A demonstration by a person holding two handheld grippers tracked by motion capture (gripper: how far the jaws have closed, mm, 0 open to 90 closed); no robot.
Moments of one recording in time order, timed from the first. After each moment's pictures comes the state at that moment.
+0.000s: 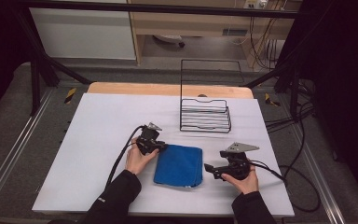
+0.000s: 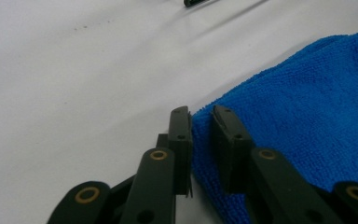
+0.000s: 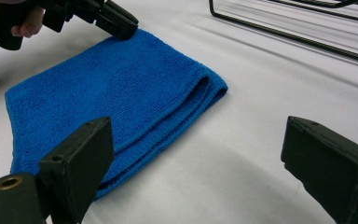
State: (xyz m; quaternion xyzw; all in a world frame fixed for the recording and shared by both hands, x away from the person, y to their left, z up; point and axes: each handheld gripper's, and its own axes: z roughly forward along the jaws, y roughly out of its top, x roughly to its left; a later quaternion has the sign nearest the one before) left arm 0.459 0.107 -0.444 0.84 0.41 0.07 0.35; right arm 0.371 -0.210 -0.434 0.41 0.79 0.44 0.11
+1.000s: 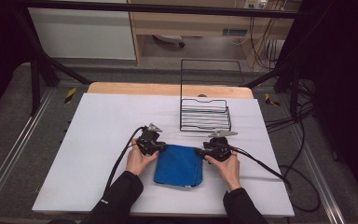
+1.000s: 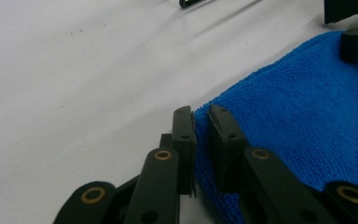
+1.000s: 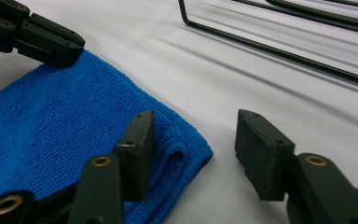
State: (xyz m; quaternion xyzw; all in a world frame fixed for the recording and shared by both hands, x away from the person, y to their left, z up) left arm 0.457 0.107 -0.447 0.84 0.39 0.08 0.36; right arm 0.431 -0.169 -0.455 0.45 0.79 0.41 0.12
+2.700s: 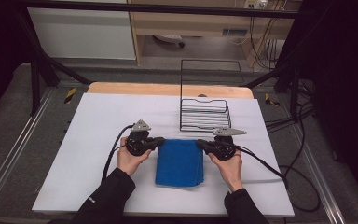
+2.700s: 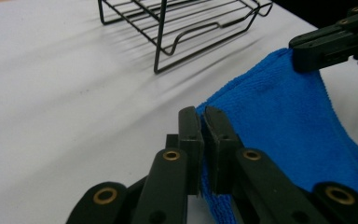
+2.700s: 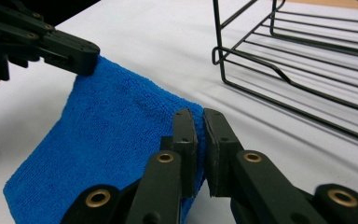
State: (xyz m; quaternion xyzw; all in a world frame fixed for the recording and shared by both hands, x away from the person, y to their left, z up) left arm 0.427 0.134 -0.403 0.80 0.36 0.09 0.47; right arm 0.412 -0.172 -0.414 0.40 0.77 0.49 0.11
